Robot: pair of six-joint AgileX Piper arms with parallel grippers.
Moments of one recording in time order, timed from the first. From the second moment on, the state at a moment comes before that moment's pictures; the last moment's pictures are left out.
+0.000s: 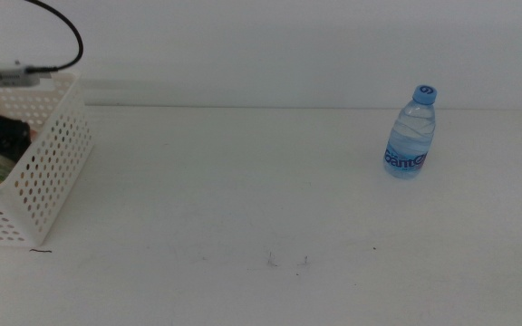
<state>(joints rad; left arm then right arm) 0.32 2.06 -1.73 -0.23 1.22 0.51 0.01 0.01 0.00 -0.01 0.17 -0.08</state>
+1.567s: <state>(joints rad) -0.50 0.83 -1.34 -0.14 1.07 0.06 0.01 0.01 0.00 -0.02 0.16 -0.09</state>
